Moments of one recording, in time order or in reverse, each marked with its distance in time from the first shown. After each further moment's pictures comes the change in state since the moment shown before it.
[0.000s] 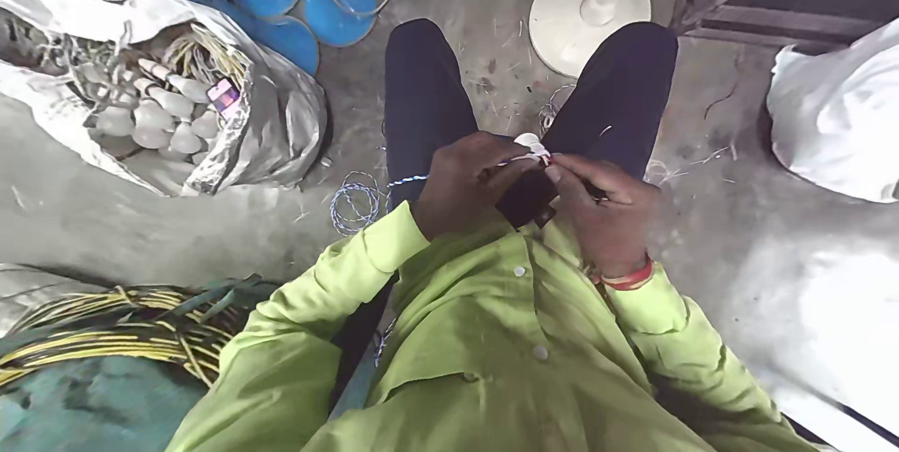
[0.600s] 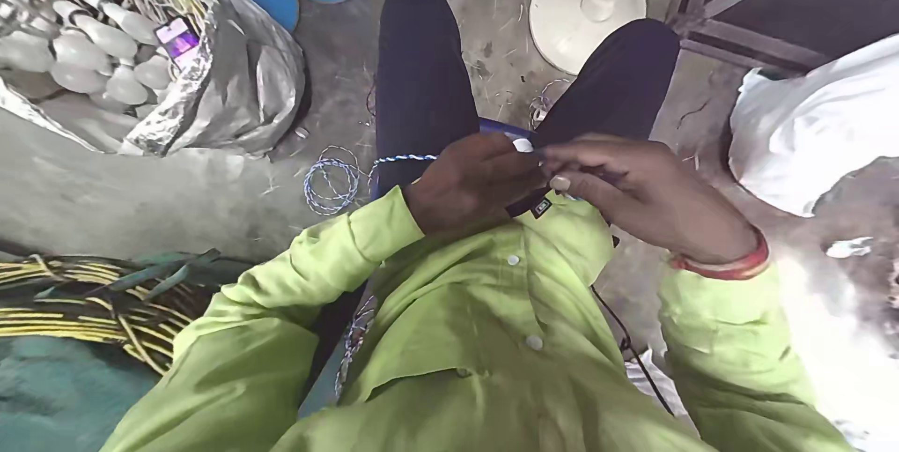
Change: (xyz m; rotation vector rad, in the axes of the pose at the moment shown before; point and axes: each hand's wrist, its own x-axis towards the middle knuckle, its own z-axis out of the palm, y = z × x) left_hand -0.011 -0.001 -0.004 0.117 -0.062 0.490; right_hand 0.060 -0.034 -0.052 -0.157 -0.760 -0.026
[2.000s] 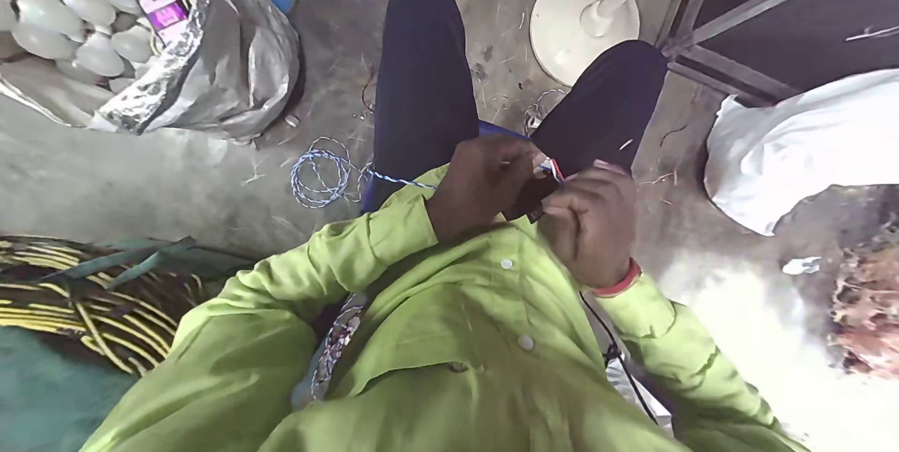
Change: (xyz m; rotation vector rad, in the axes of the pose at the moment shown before) left_hand 0.007 0.025 0.022 -0.399 0.096 -0.815; right_hand -0.021 0.031 0.077 -0.353 0.635 -0.333
